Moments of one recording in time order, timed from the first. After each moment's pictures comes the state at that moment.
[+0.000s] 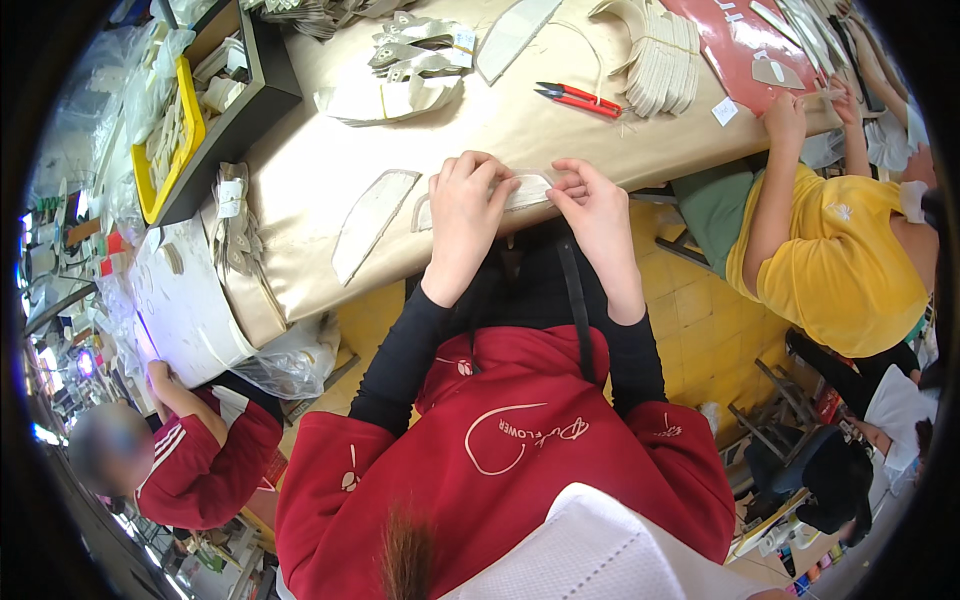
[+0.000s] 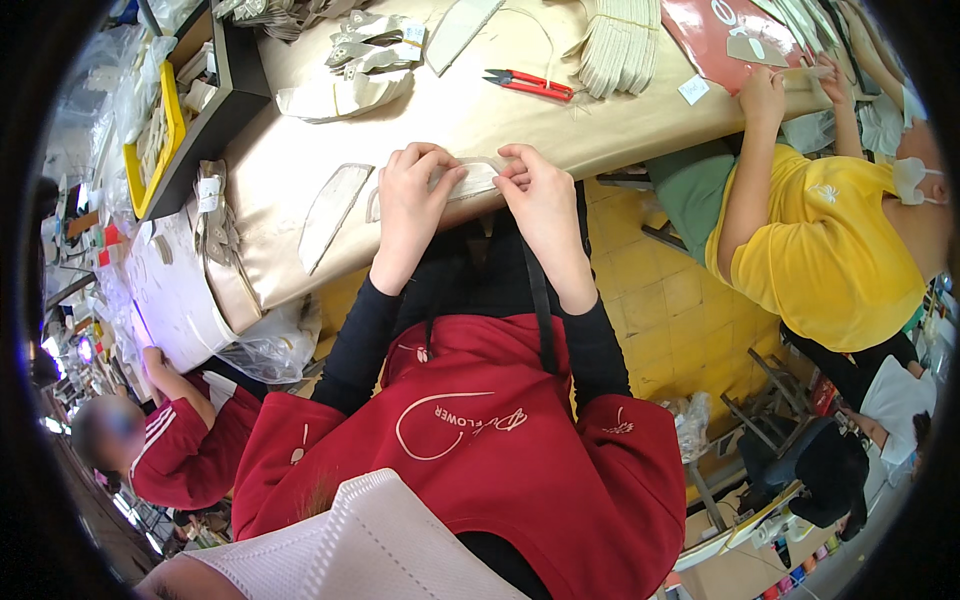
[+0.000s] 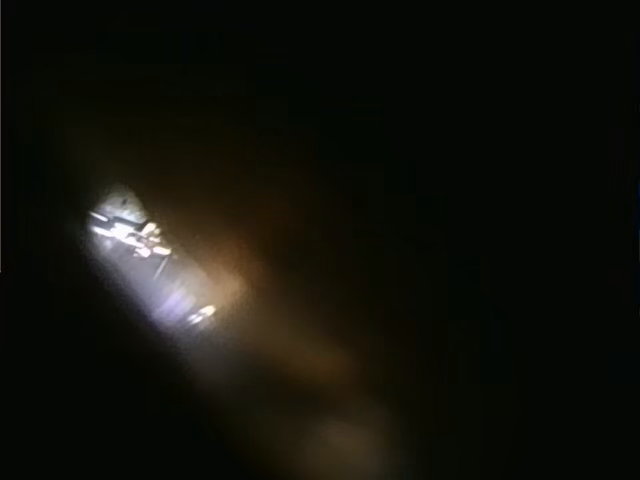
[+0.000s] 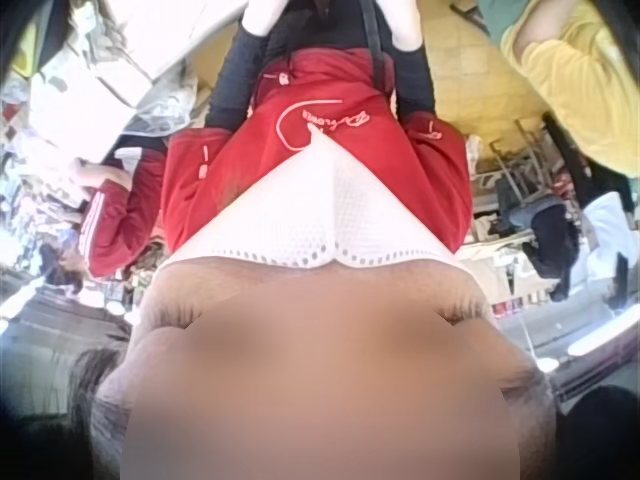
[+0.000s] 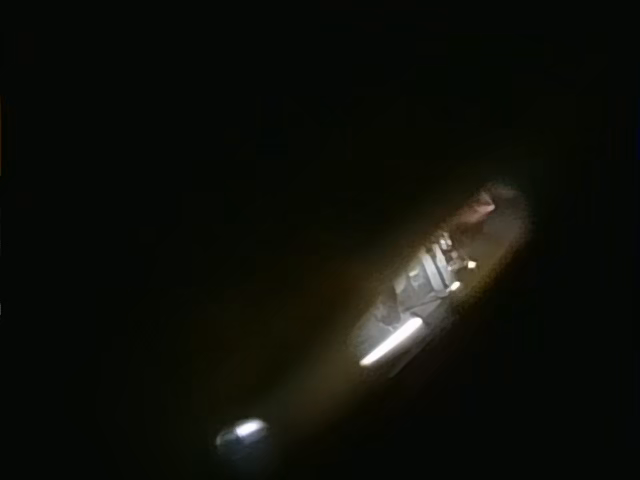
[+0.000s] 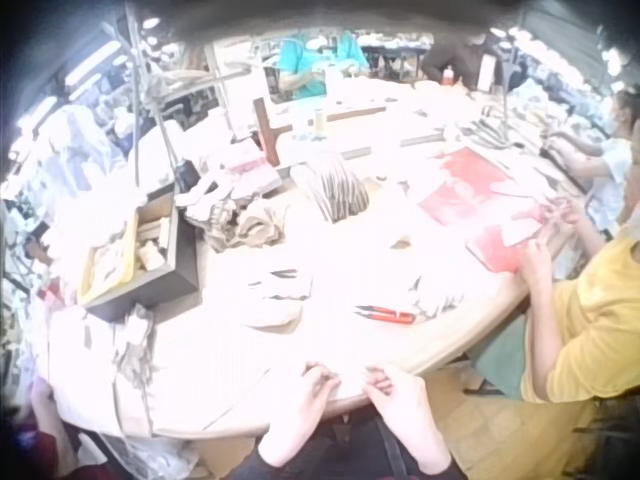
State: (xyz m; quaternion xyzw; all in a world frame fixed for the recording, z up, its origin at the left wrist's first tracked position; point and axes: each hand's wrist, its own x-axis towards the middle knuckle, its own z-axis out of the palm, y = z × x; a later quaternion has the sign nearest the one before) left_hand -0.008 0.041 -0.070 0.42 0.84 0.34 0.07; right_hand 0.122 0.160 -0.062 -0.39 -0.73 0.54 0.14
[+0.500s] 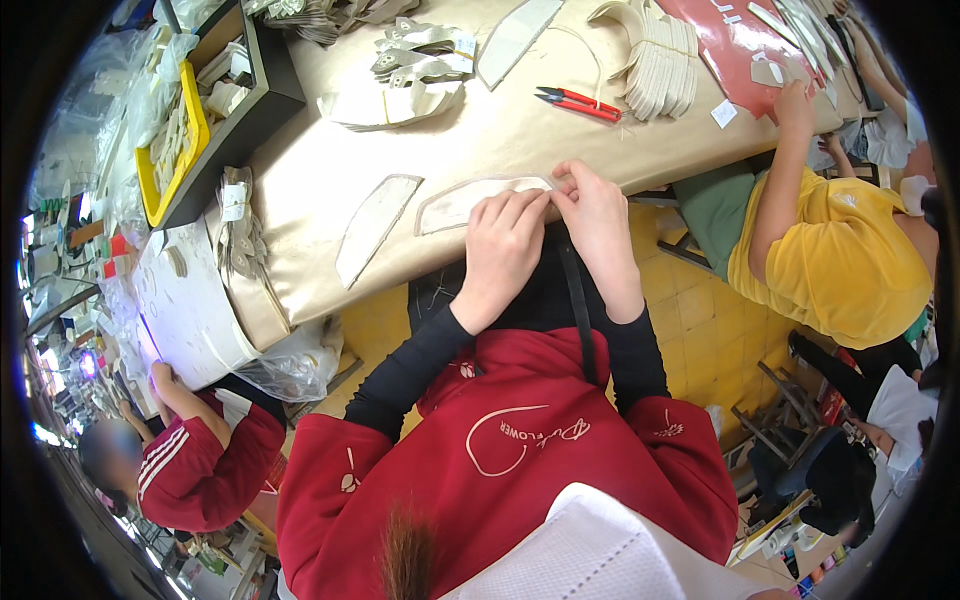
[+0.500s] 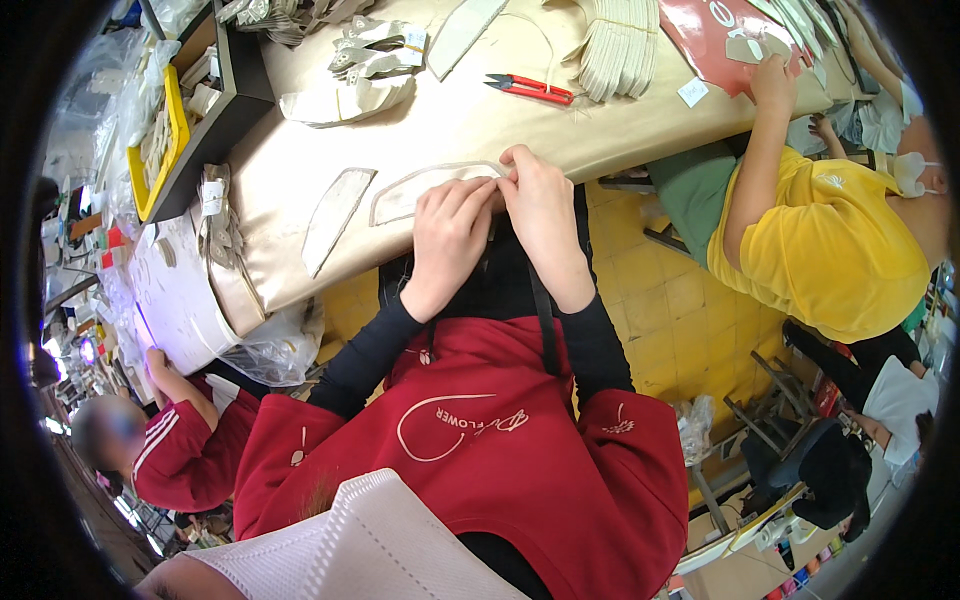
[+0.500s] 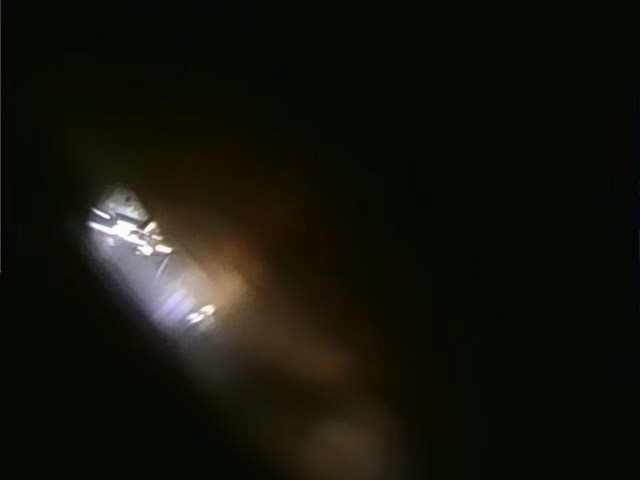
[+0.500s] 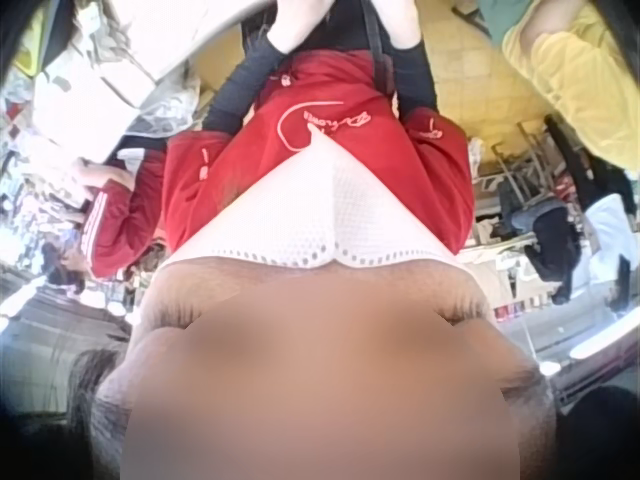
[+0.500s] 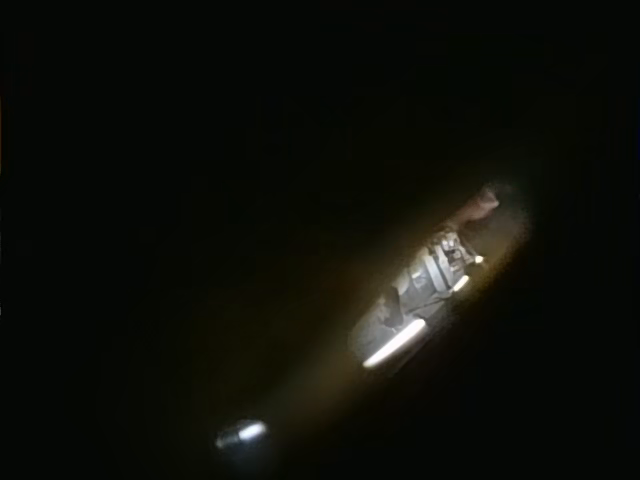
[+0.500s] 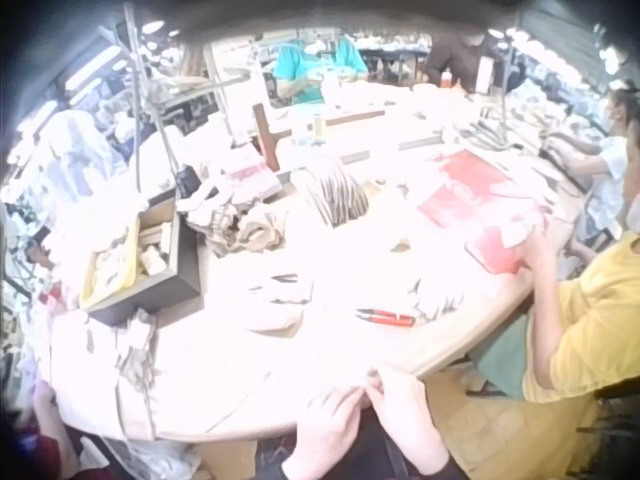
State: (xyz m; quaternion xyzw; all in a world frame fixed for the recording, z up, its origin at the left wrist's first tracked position) left_hand 0.036 0.038 -0.075 0.52 0.78 0.34 -0.03; right_hand 0.114 0.162 -0.054 -0.38 -0.83 0.39 0.10
